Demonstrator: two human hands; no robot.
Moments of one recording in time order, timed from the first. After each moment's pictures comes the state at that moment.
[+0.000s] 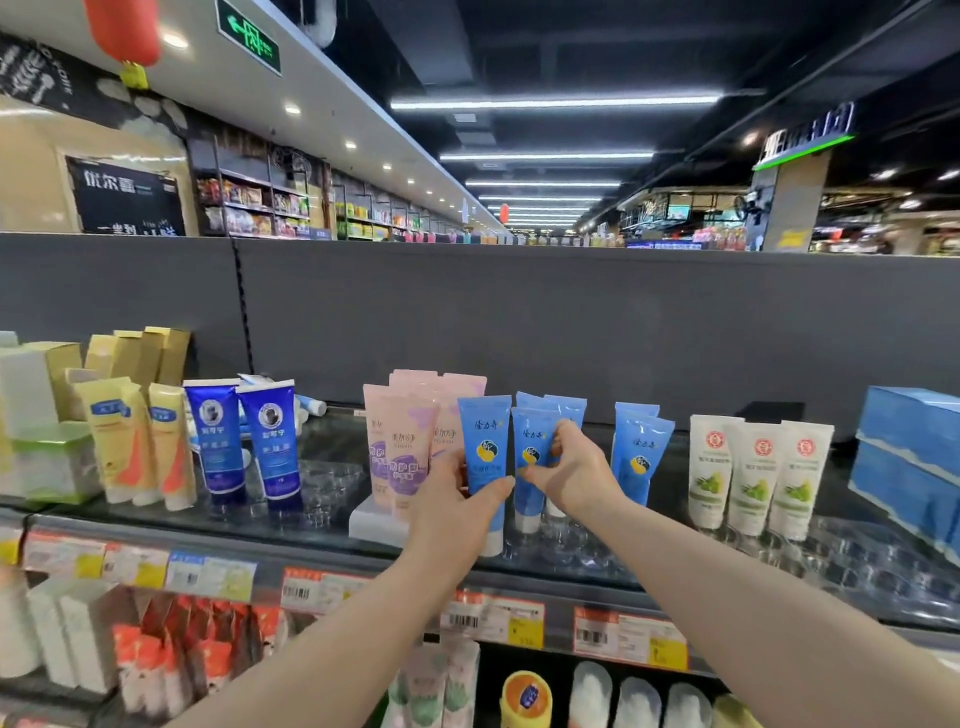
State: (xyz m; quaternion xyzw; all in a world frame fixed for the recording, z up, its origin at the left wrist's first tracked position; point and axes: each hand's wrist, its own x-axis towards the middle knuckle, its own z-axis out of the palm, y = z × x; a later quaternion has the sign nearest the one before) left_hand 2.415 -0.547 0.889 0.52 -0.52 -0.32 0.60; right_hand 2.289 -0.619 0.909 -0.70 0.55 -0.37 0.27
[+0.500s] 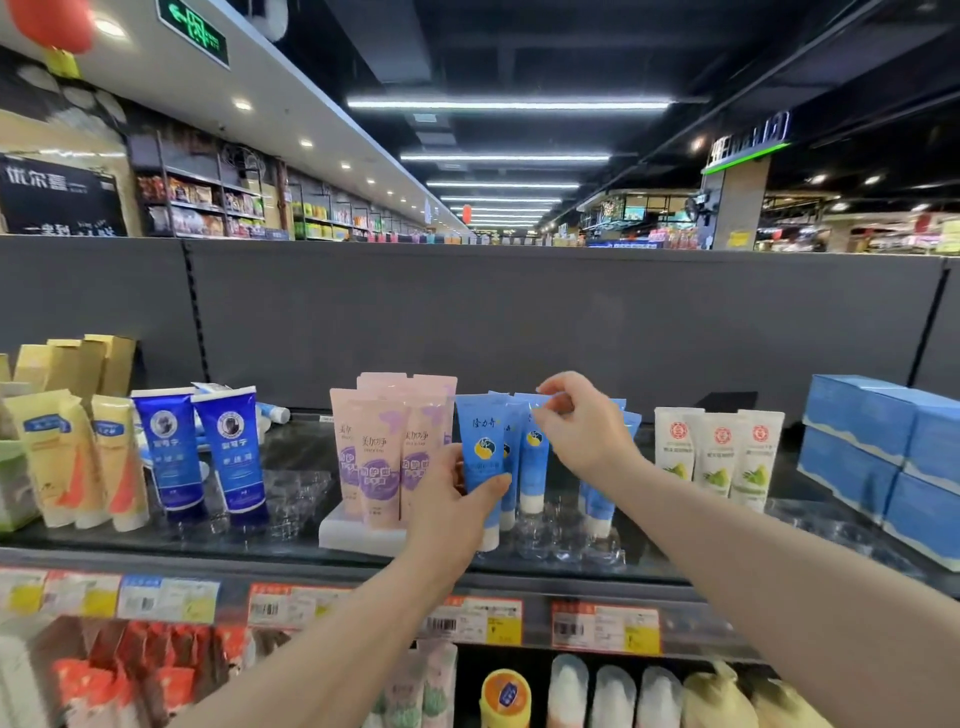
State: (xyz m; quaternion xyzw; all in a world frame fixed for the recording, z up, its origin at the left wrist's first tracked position) left_hand 2.401 -0.550 0.893 0.46 -0.53 -0.36 0.61; right_hand 2.264 -0.601 0.947 -0.69 0.50 -0.47 0.21
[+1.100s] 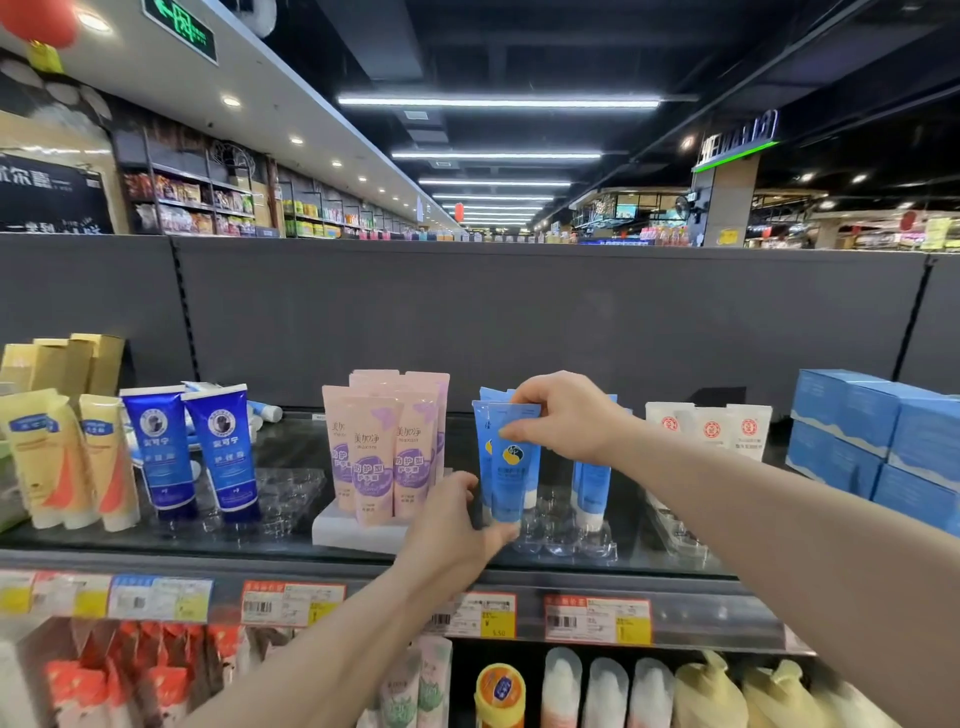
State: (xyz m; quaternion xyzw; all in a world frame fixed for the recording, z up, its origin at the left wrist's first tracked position) left_hand 2.405 -0.551 0.879 0.59 -0.68 -0.19 0.39; right_hand 2.260 -0.591 0.975 -0.83 0.47 -0.28 0.12
